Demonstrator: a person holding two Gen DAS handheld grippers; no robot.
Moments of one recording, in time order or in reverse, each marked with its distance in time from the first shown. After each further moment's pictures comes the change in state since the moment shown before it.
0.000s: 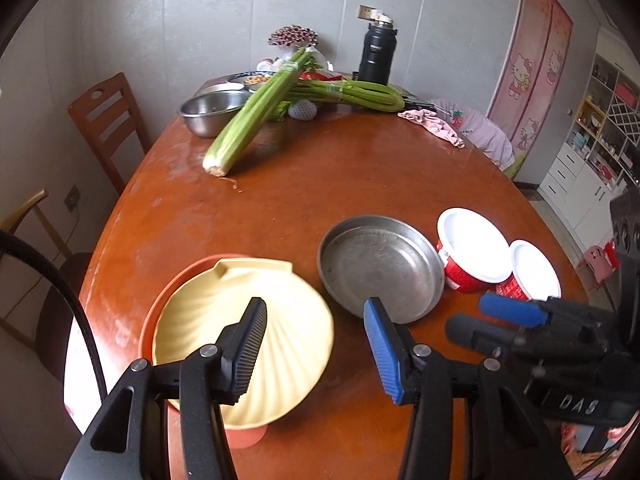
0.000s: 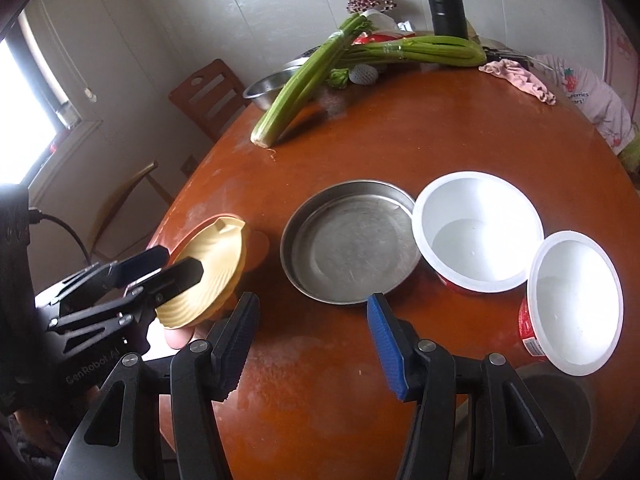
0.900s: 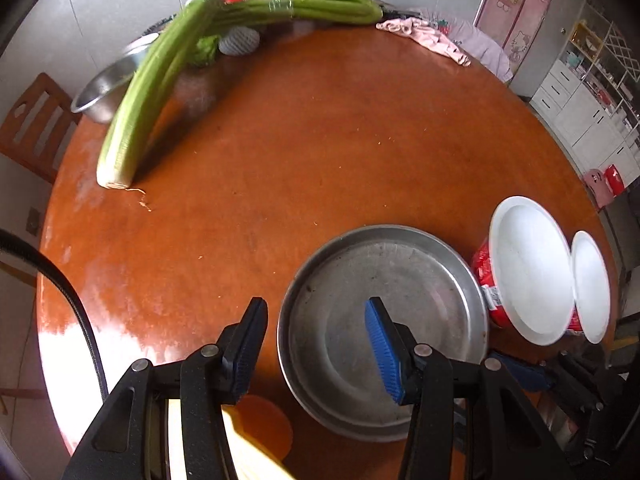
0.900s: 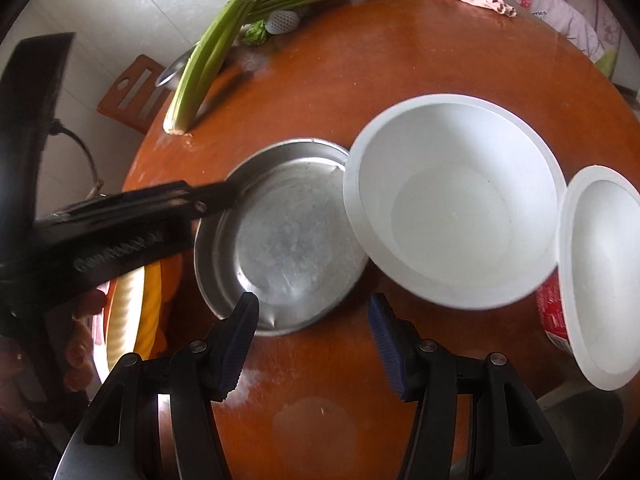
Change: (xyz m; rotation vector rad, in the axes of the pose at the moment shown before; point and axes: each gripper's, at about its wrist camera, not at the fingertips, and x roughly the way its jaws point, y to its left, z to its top) left arm 0.138 -0.028 0.071 0.170 0.325 -0.021; right arm 0.067 -0.042 0.017 0.239 0.148 -0.075
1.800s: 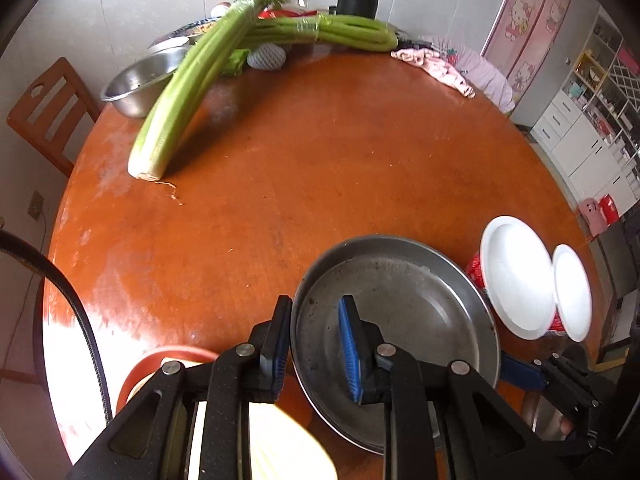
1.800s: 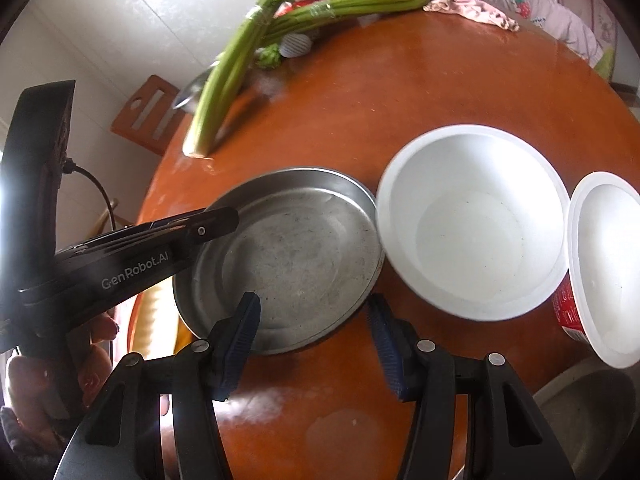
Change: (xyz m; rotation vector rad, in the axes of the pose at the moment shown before) left arm -0.038 0.021 -0.017 -0.082 -0.085 -0.034; right arm -0.017 0.017 -0.002 0.007 -0.083 0.055
